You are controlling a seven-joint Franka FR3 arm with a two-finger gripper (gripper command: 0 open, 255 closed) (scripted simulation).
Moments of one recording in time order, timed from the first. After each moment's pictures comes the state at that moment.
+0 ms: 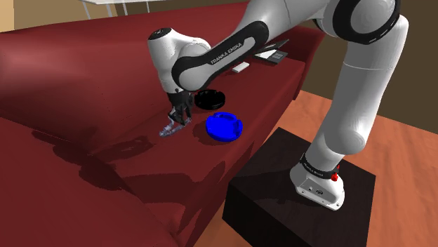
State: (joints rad) arm 0.13 0.20 0.41 -1.98 -0.26 2.04 0.44
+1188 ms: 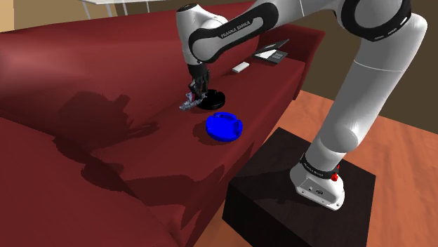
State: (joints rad) arm -0.02 0.09 0.30 -2.00 -0.22 2.00 0.15
